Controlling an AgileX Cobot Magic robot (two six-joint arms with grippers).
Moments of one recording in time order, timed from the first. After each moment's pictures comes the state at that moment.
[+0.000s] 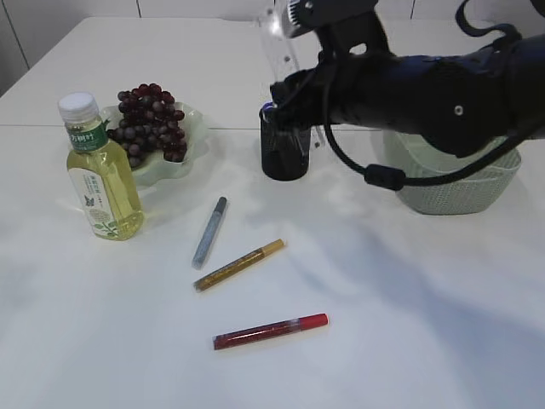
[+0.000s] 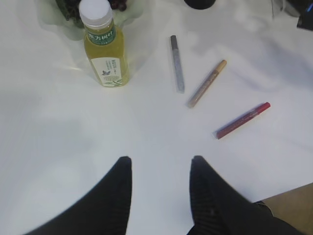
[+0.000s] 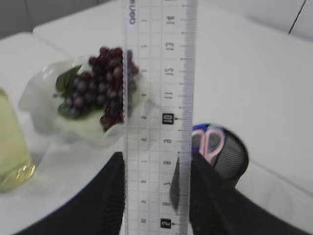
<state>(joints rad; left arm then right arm) -0.52 1.03 -1.31 0.10 1.26 -0.26 0.51 1.74 -1.13 0.02 -0.14 -0.16</state>
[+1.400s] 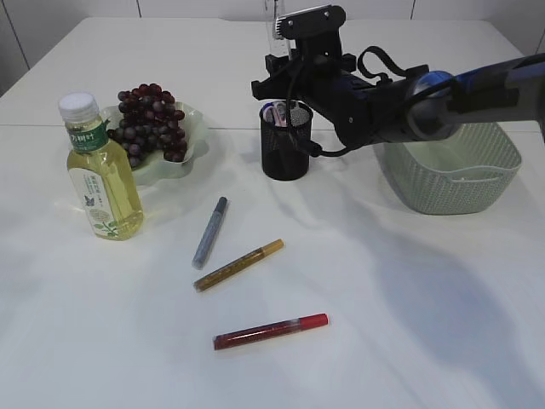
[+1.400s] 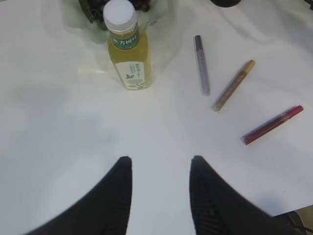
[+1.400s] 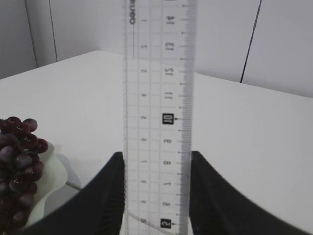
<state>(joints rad) -0.52 1.08 -1.31 0.18 1.25 -0.26 0.38 2.31 -1.69 0.11 -0.44 -0.21</state>
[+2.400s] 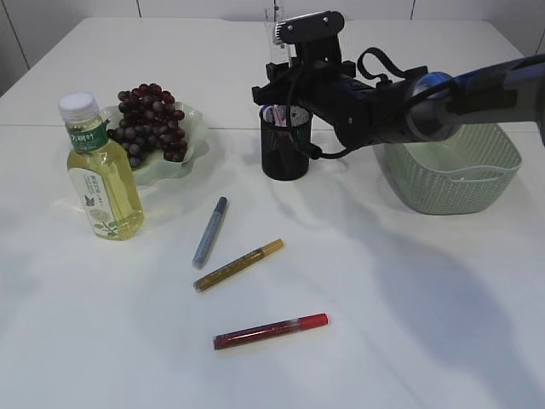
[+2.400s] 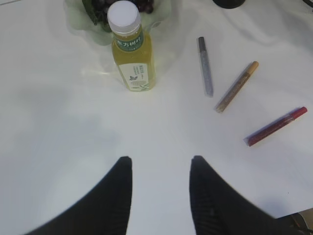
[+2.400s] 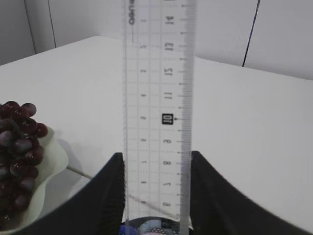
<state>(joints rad) -0.52 1.08 -1.31 0.19 1.25 -0.26 0.38 2.31 -1.69 0.12 -0.40 -0.21</state>
